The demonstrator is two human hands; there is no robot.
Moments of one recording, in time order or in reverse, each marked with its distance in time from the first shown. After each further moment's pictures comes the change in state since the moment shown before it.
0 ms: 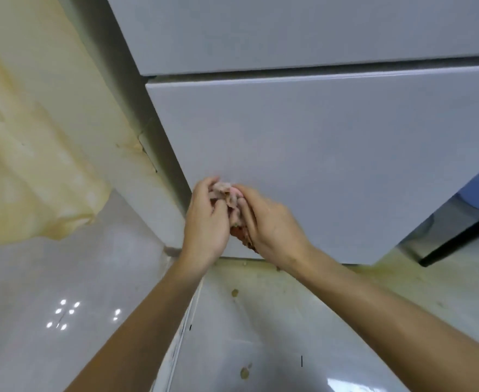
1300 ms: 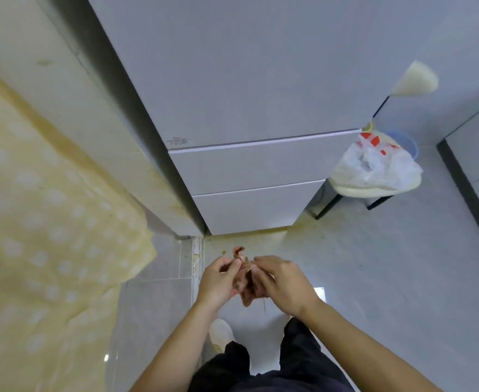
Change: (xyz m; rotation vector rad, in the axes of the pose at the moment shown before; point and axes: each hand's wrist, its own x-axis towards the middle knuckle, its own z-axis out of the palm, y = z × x) left_hand -0.174 0.386 -0.219 -0.083 -0.512 -0.637; right_hand -0.107 -0.402 -0.300 -0.008 -0.150 0.483
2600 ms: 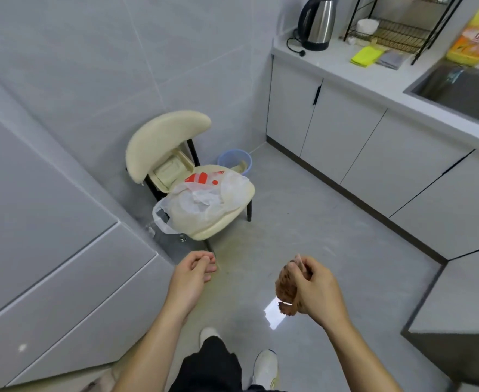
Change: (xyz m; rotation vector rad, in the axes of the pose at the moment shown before) left_hand -0.006 0.183 0.395 0.378 -0.363 0.329; right_hand -0.194 0.239 -0.279 0.761 0.932 0.747
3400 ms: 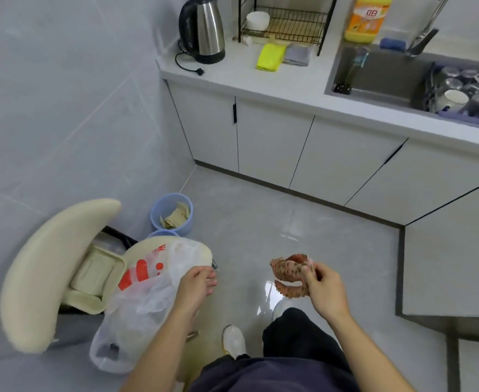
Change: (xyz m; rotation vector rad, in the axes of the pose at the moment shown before) left_hand 0.342 0.158 0.177 0.268 -0.349 -0.176; right_hand 0.296 -0.048 -0.060 -0.003 0.464 0.289
